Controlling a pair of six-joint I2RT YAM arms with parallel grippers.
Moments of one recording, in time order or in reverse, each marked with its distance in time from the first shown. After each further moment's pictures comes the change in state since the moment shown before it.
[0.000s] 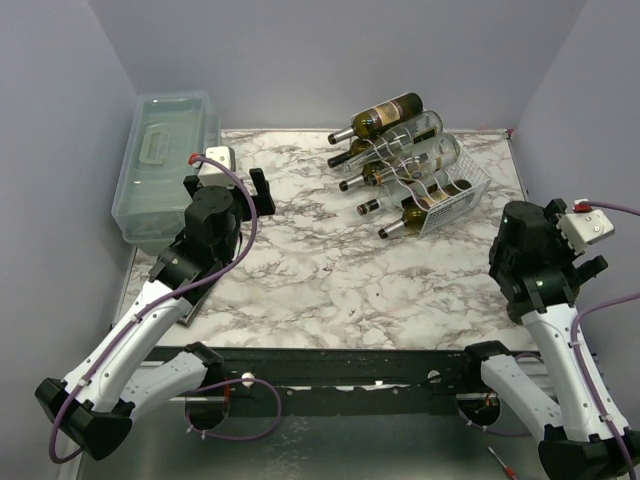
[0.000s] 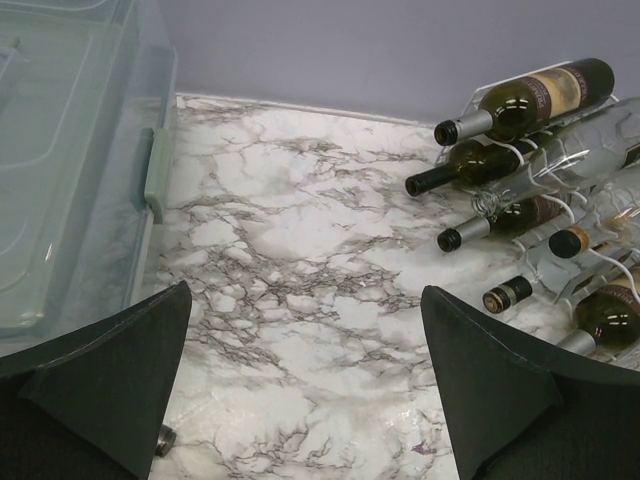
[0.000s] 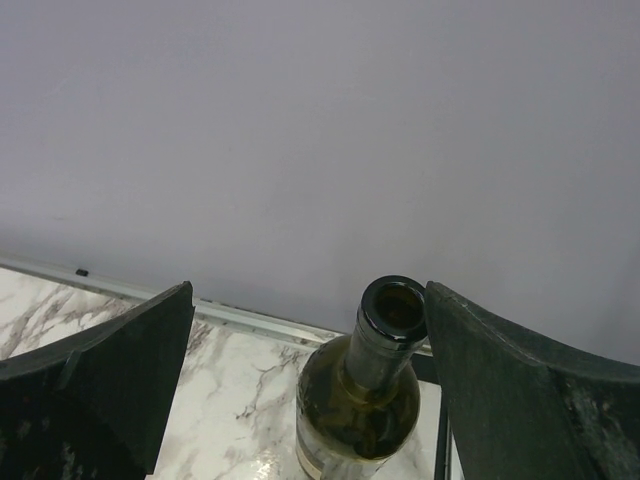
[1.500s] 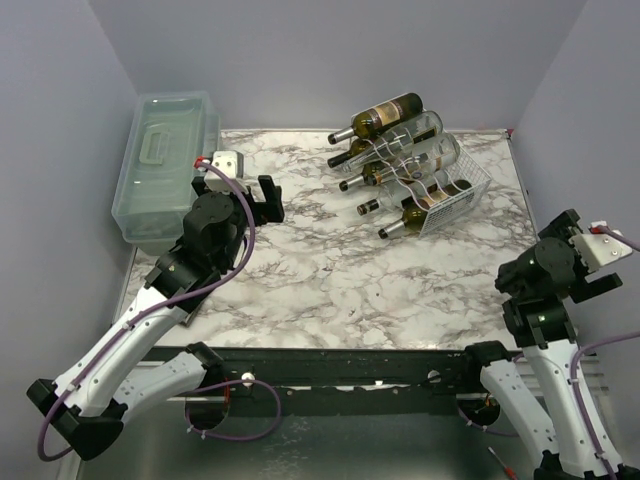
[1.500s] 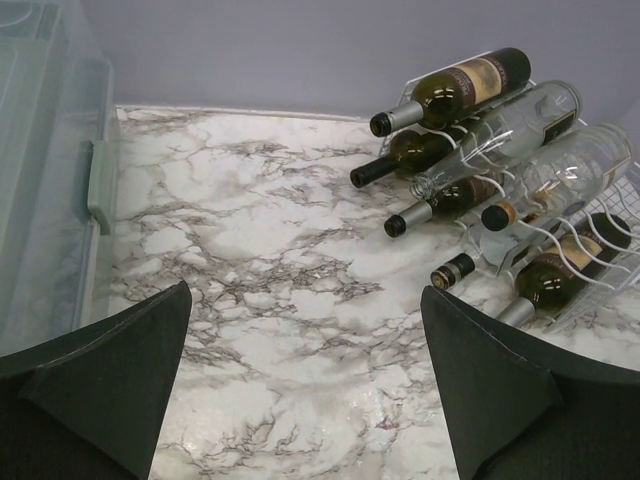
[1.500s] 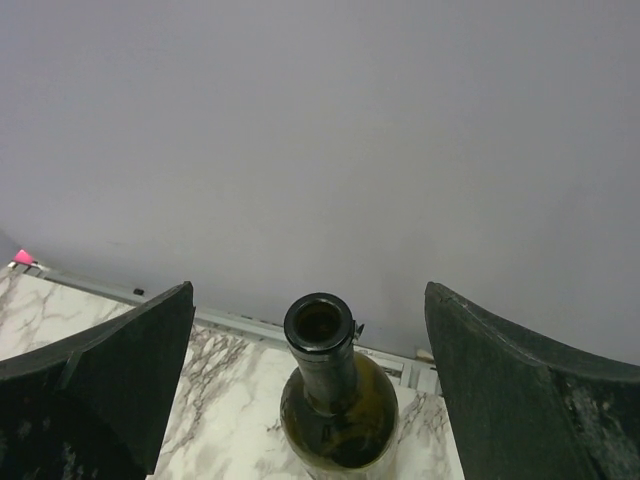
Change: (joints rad) left arm -0.085 -0.033 0.018 -0.014 0.029 0.004; right arm 0.000 -0.225 -0.167 0.550 -0.105 -0.482
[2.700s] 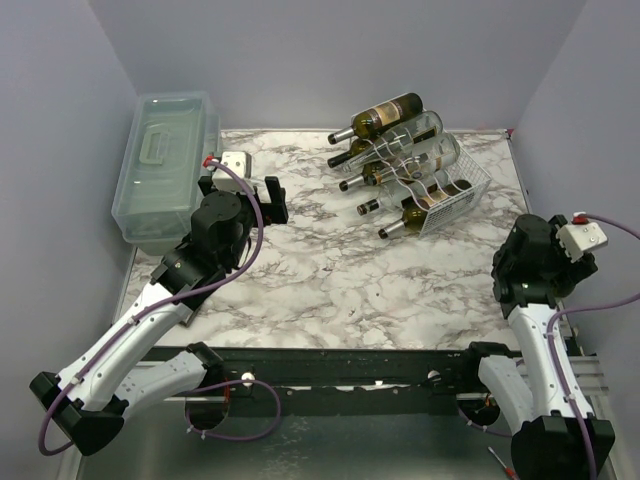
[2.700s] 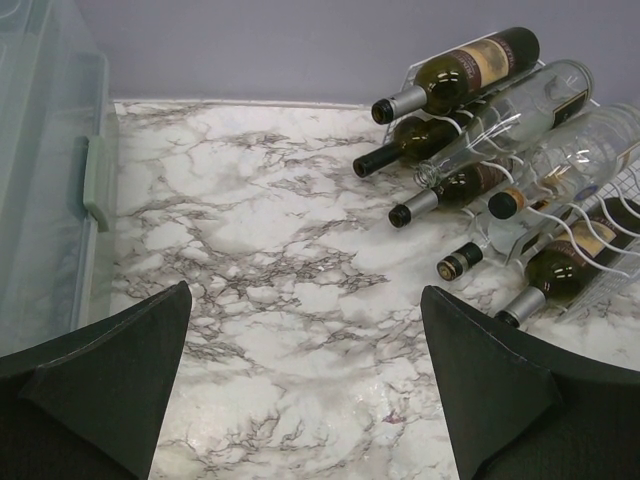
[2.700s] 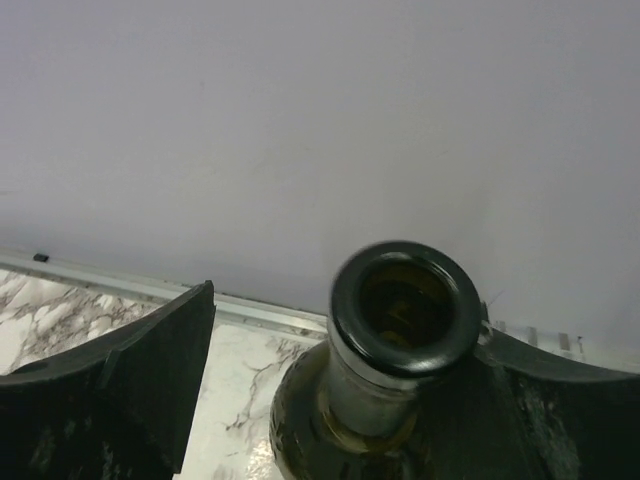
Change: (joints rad) left arm -0.023 0.028 0.000 0.000 -0.011 0.016; right arm -0.256 0.229 -0.126 -0.070 -0.127 0.292
